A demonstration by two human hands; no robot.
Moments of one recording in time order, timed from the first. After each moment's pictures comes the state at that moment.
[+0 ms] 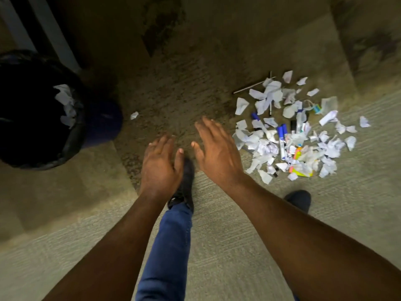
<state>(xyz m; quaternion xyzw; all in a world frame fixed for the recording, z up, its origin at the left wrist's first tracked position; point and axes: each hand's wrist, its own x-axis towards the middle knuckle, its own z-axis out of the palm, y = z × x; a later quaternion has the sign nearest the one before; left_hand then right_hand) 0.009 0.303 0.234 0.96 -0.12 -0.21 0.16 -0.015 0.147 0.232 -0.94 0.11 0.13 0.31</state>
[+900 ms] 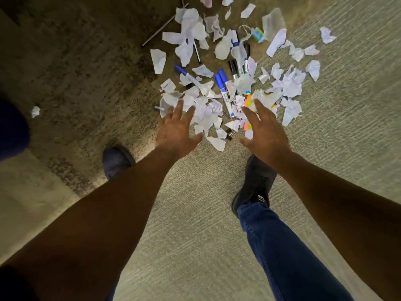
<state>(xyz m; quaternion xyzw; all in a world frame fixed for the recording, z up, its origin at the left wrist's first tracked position) -0.084 0.092 0.050 0.87 -0.30 -0.39 0.01 -0.233 -0.101 0.060 -0.89 0.27 0.28 0.22</state>
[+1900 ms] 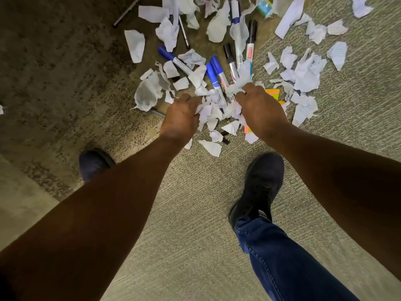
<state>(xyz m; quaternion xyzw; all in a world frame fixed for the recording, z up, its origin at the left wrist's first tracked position) -0.081 0.034 -0.020 0.89 -0.32 -0.31 0.10 -0.186 -0.140 -0.024 -0.94 0.15 0.27 0.17</state>
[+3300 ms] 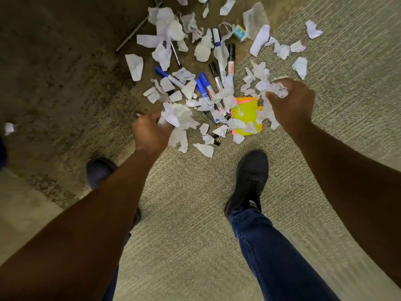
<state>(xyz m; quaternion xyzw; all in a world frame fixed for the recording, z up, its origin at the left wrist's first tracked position) -0.061 0.064 0.054 0.89 0.01 -0.36 0.29 -0.214 -0.197 0.044 -0.82 0.50 0.06 0.28</state>
